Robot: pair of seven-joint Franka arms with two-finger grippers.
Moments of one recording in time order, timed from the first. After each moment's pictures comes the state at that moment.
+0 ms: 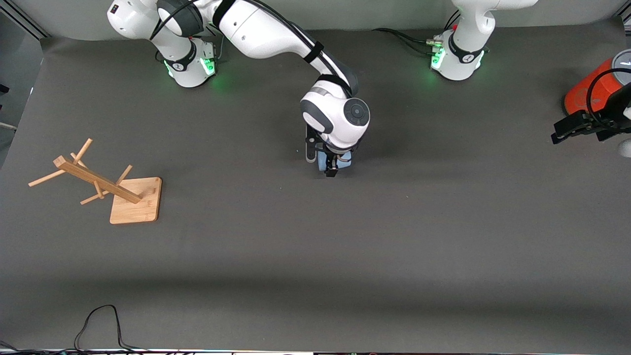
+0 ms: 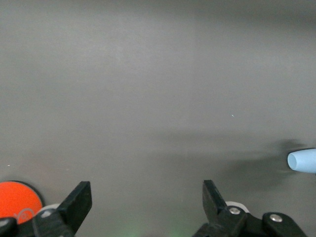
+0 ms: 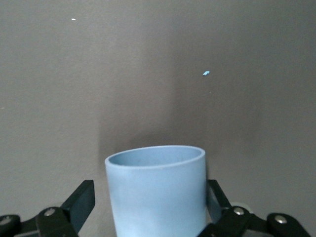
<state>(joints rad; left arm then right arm) -0.05 -0.01 0.07 -1.61 -0.04 1.55 -0.03 1.01 0.88 -0.11 -1.29 -0.01 1.95 2.51</state>
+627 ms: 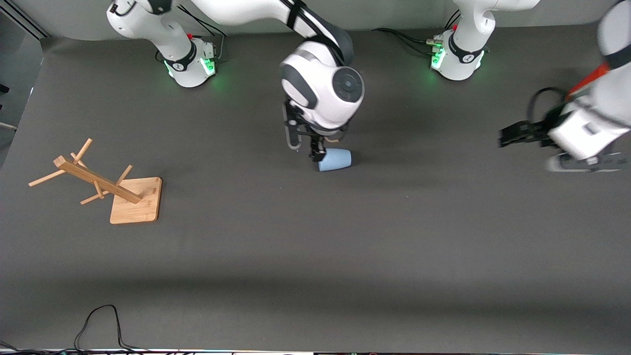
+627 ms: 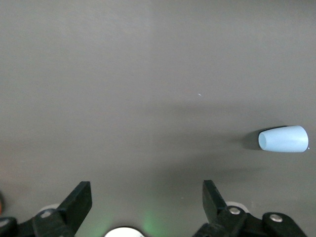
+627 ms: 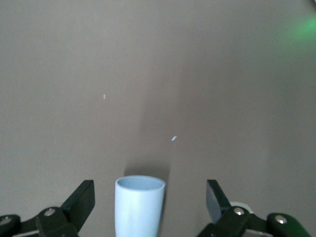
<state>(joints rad) -0.22 0.08 0.06 -1.62 -0.10 1.54 -0.19 0.93 0.60 -0.12 -1.26 0.00 1.52 2.18</state>
